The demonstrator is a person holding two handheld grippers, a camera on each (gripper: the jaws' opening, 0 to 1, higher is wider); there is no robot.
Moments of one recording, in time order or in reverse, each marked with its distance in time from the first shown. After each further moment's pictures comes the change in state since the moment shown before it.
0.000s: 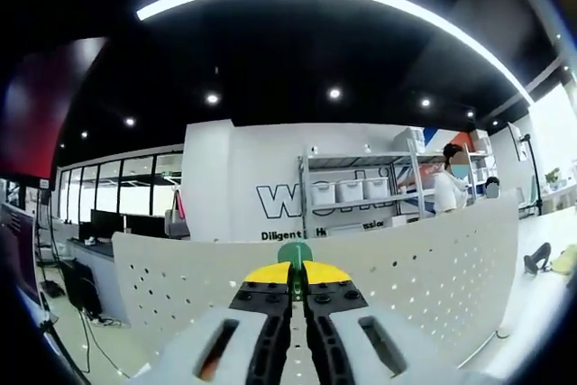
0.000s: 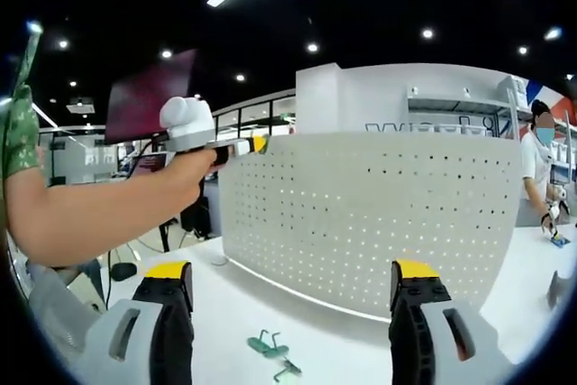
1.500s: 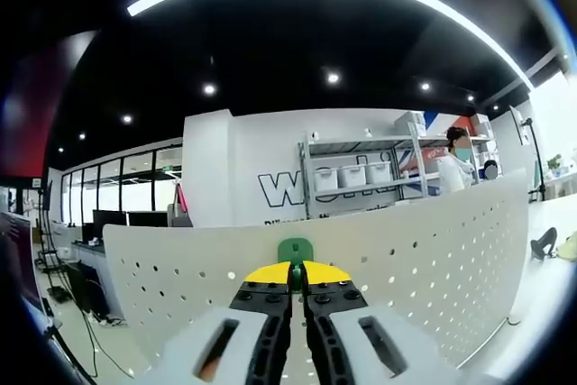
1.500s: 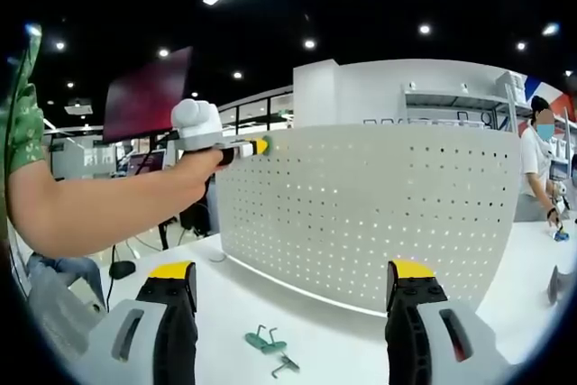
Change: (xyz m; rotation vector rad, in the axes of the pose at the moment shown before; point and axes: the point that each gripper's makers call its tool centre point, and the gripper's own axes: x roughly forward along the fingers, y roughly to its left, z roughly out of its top) left arm 0.016 0.006 -0.020 0.036 0.057 0.011; right arm -0.001 -0.006 -0.007 0.010 0.013 -0.006
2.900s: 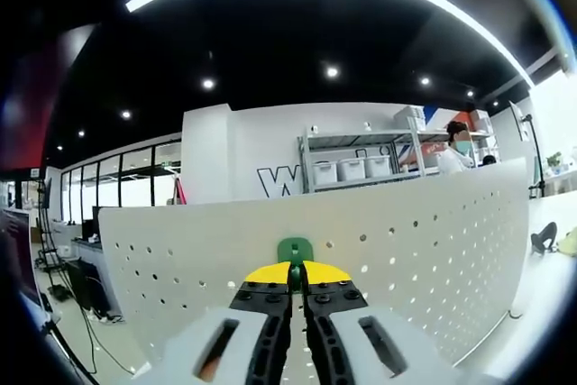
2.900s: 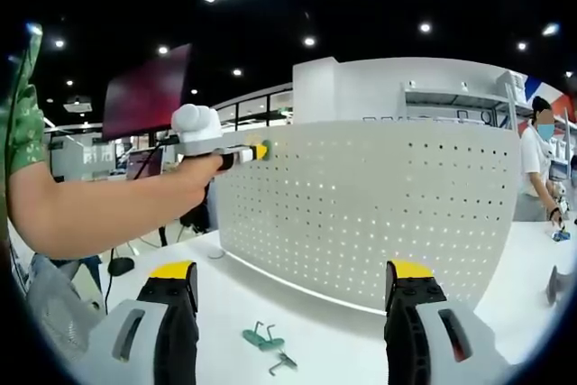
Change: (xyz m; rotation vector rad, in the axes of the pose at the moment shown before) left arm -0.001 -0.003 -0.018 0.006 0.025 -0.003; right arm 0.000 -0.002 -0.005 -0.004 0.016 -0.002
